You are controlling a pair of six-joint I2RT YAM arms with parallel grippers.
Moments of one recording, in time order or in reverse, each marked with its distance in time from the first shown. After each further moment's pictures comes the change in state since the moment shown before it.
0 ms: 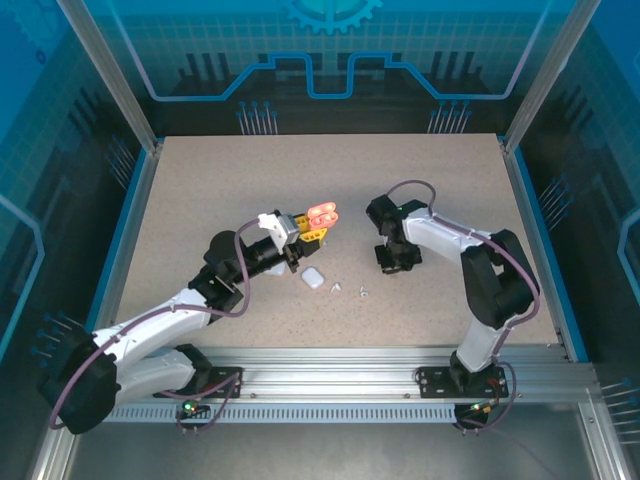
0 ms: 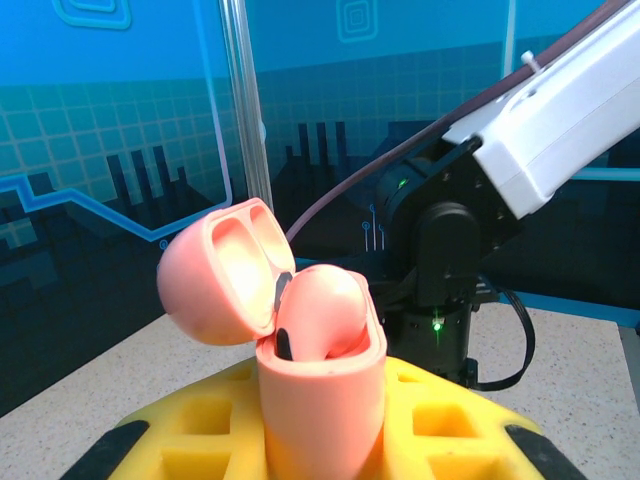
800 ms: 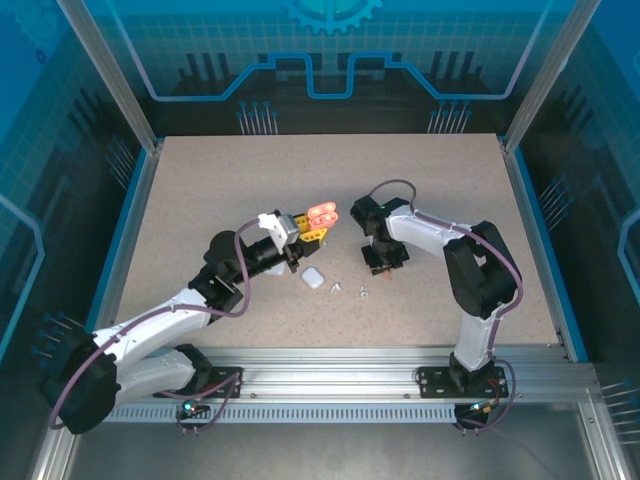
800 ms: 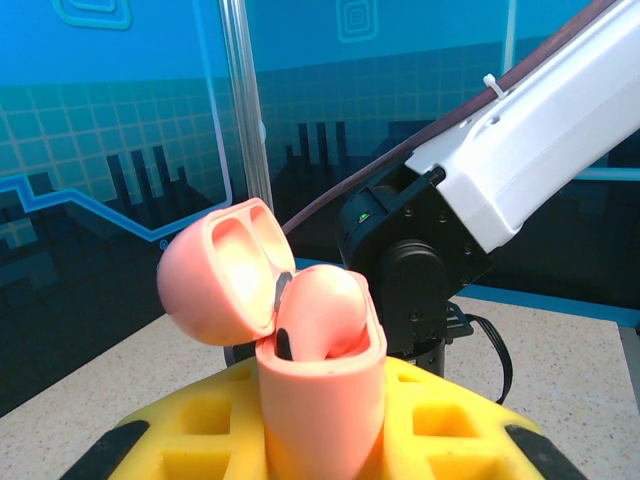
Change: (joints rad) left arm 0.000 0.000 0.000 0.000 0.000 0.000; right arm 0.068 0.095 0.095 -0.014 -0.003 -0.022
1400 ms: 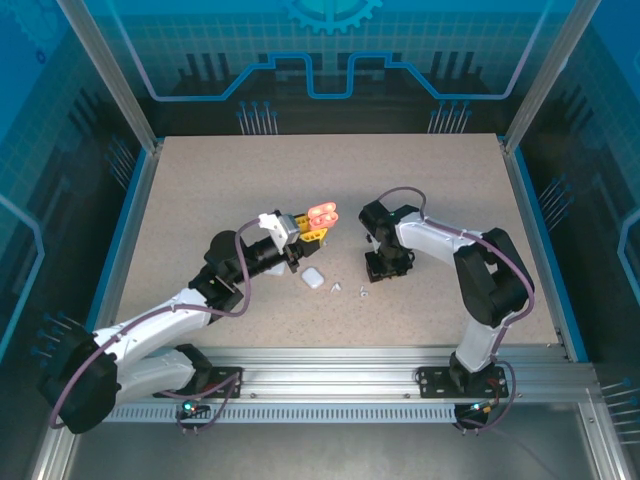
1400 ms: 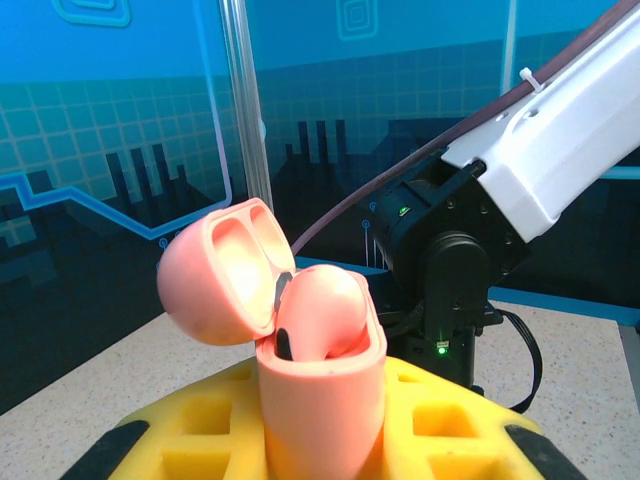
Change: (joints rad) left arm 0.000 0.004 0.000 0.000 0.000 0.000; right arm -0.022 -0.082 -0.115 0.067 -0.126 -0.003
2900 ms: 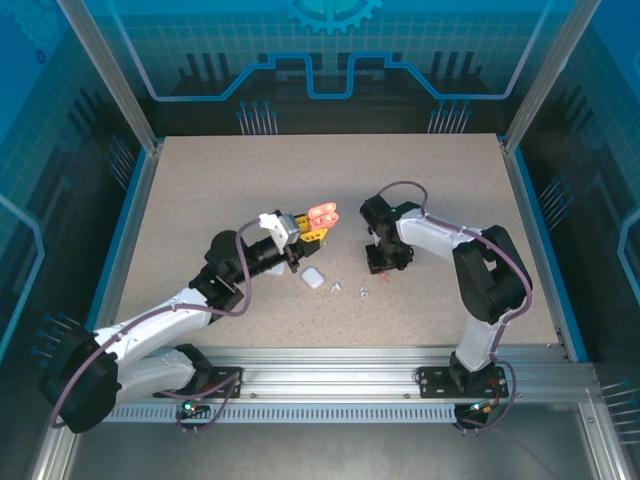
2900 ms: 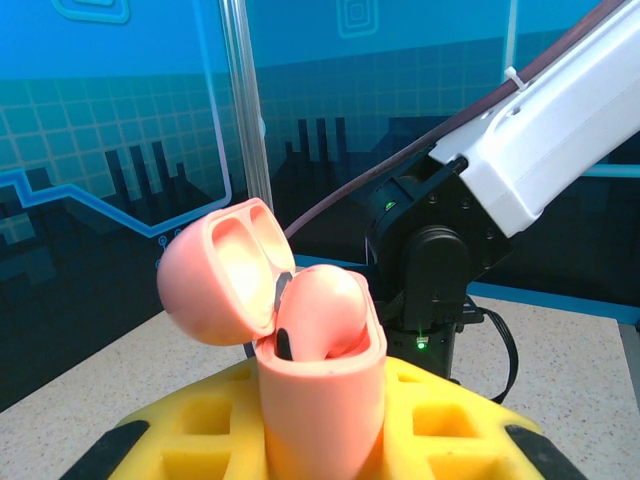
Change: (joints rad) left arm 0.000 0.003 0.000 0.000 0.000 0.000; right arm -0.027 0.026 0.027 0.053 0.056 -0.012
